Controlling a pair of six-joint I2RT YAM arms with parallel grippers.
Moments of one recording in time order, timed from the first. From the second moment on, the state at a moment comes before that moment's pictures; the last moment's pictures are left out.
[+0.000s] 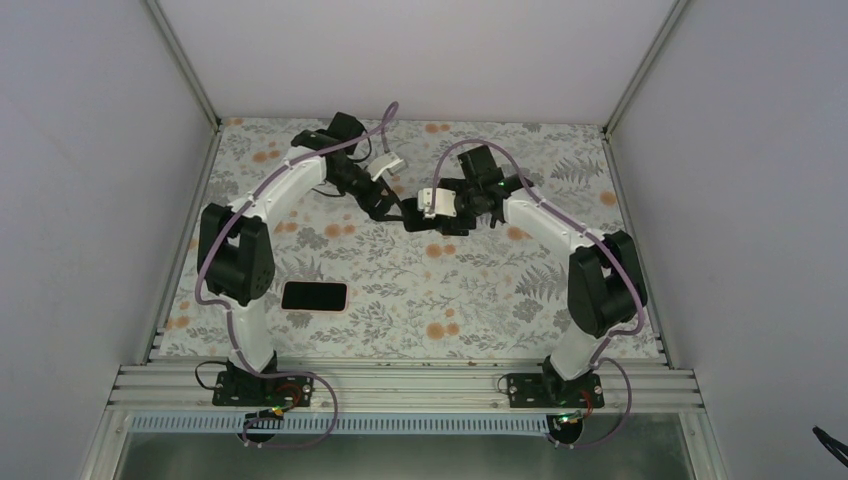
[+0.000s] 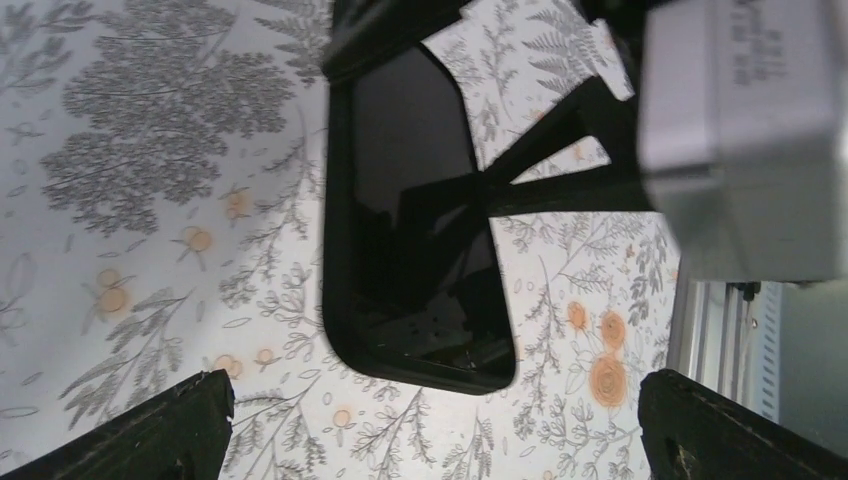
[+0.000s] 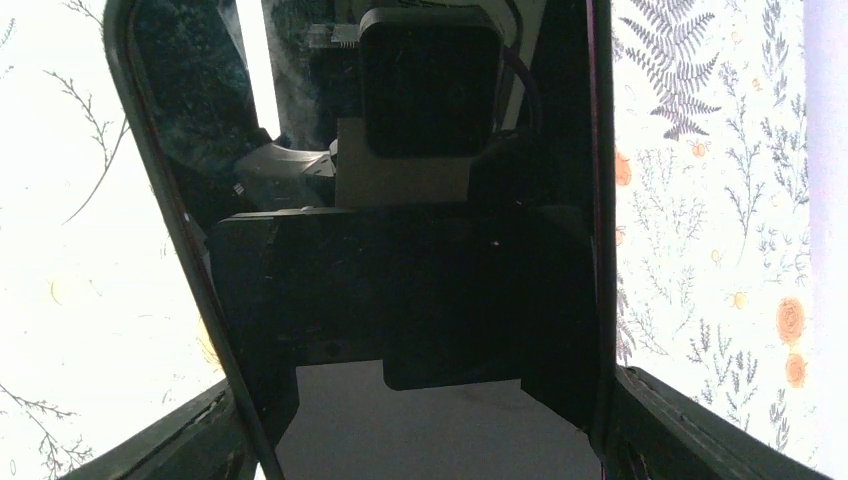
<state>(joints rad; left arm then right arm) -0.39 1.91 1.68 -1.01 0.78 0.47 0.48 1.72 1.30 -0.54 -0.30 -1.17</state>
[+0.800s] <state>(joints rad) -0.36 1.99 1.75 -1.05 0.87 0.40 0.59 1.72 1.36 -0.49 -0.23 -1.13</state>
